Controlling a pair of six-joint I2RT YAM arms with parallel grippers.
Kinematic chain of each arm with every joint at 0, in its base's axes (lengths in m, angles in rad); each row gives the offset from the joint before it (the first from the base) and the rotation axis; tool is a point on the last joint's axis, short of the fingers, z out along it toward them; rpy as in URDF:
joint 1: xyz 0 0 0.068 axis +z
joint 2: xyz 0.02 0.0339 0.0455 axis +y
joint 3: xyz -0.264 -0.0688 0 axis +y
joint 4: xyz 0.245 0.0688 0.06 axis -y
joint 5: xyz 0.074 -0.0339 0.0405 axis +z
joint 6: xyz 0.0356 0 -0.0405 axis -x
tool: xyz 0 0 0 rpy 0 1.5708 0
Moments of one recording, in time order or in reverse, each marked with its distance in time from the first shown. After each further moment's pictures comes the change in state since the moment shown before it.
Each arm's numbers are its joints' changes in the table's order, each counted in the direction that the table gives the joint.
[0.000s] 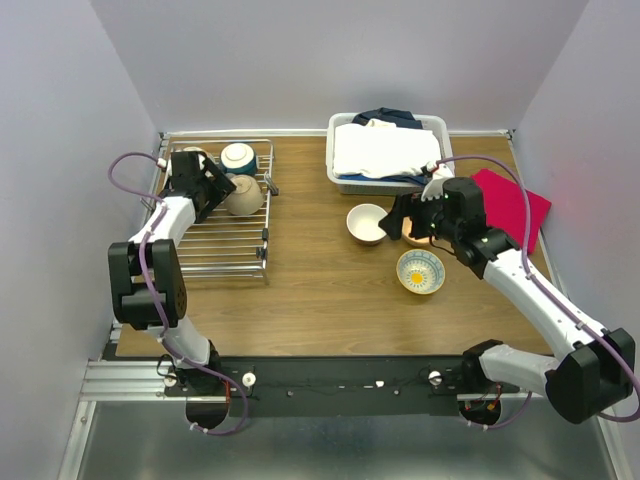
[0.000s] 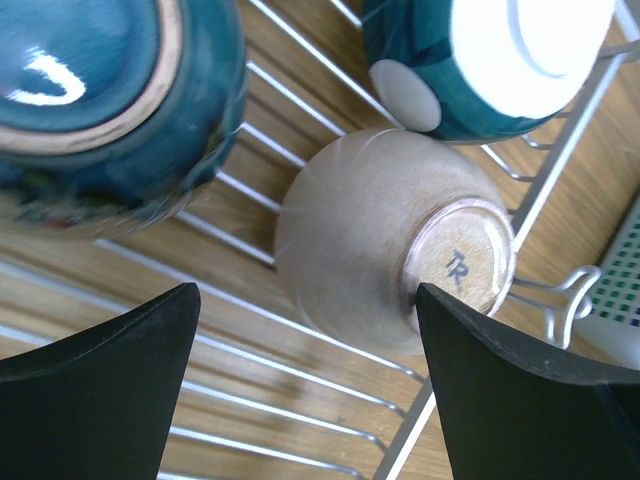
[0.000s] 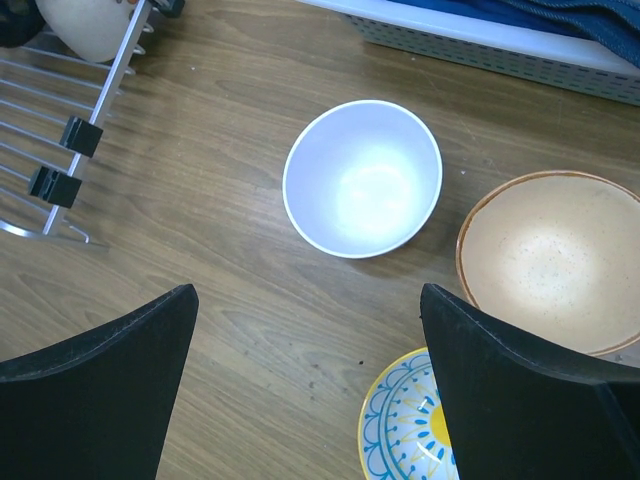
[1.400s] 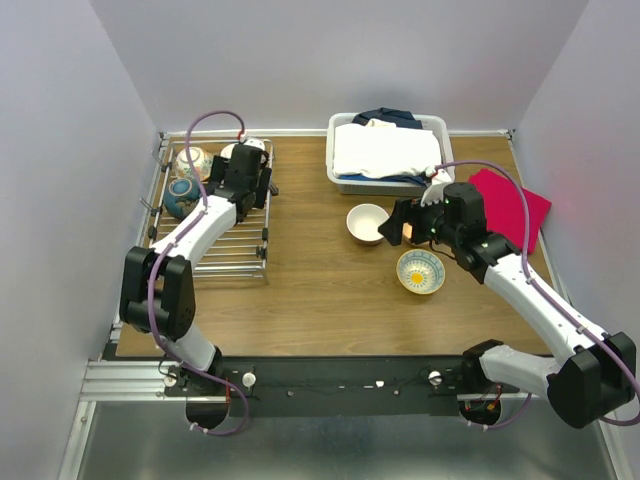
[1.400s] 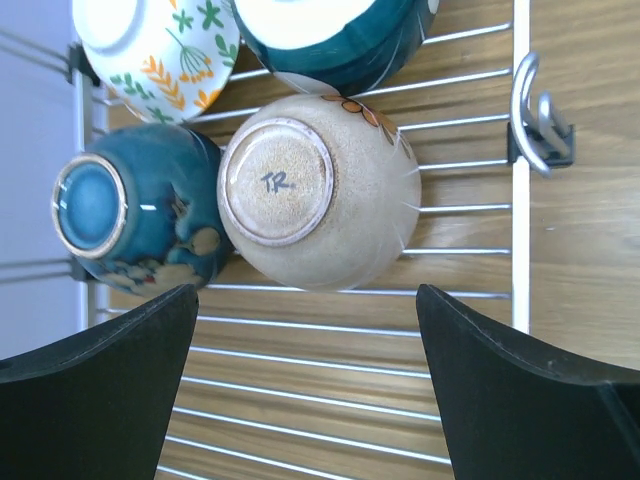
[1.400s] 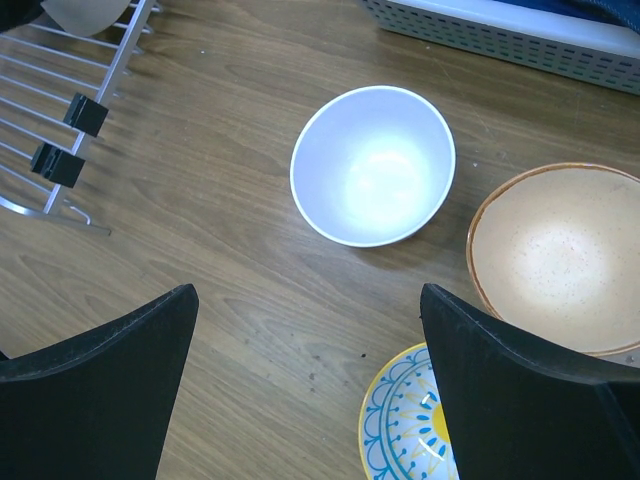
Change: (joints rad) left arm -0.354 -0.075 -0.068 -0.099 0.499 -0.745; right arm 0.000 -0.025 0.045 0.022 0.035 0.017
